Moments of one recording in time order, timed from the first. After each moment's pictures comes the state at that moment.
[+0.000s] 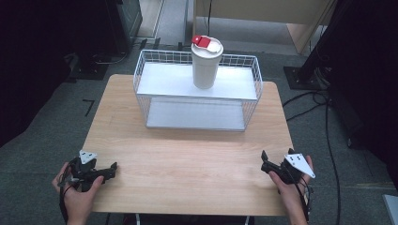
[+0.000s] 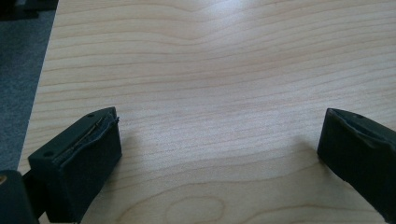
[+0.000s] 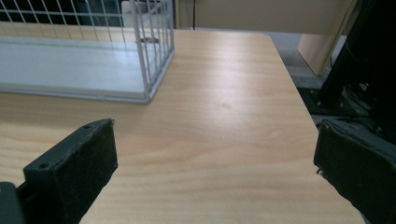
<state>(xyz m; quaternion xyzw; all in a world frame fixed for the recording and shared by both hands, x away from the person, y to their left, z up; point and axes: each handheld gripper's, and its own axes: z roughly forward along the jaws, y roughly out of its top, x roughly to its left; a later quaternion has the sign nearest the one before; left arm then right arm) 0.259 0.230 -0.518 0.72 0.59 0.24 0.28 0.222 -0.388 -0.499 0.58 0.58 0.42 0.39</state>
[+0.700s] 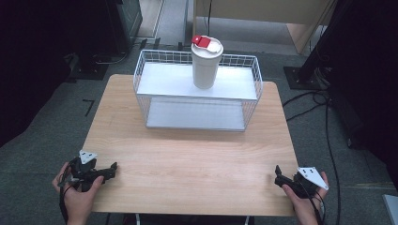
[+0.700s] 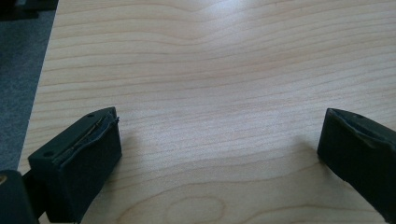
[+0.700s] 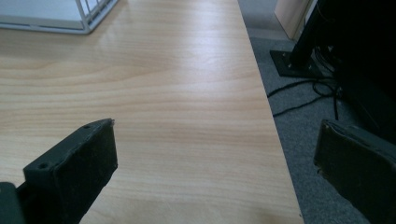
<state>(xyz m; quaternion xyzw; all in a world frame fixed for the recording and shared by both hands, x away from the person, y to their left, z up) 0.259 0.230 -0.518 0.72 0.59 0.24 0.28 0.186 -0.428 -0.520 0.62 0.60 0.34 0.38</state>
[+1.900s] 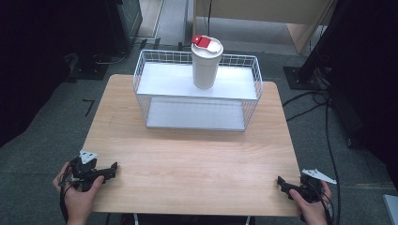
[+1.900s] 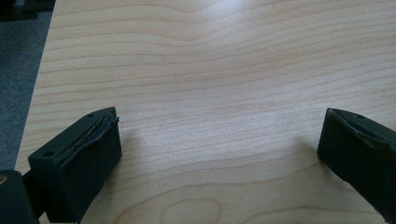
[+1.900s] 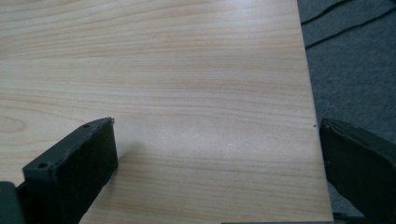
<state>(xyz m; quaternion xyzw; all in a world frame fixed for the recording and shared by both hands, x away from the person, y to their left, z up) 0.259 0.229 -0.518 0.72 0.59 0.24 0.28 0.181 -0.459 -0.532 0.68 0.63 0.32 0.21</state>
